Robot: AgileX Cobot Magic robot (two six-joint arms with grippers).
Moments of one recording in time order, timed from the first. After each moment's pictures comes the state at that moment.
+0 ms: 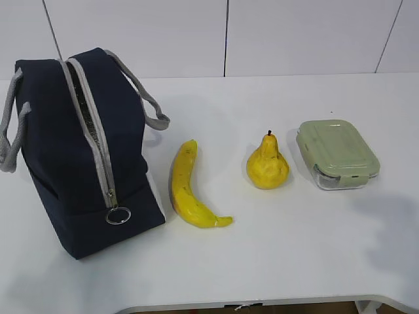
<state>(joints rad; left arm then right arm) 0.06 0.01 -0.51 -0.16 1.10 0.10 -0.02 0.24 -0.59 -0.13 1.02 -0.07</state>
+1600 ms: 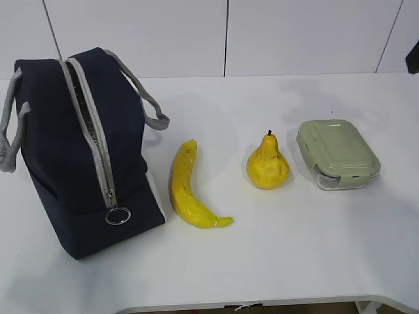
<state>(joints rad) 0.06 0.01 -0.51 -0.16 1.10 0.10 -0.02 1.39 -1.35 0.15 0.99 -0.24</state>
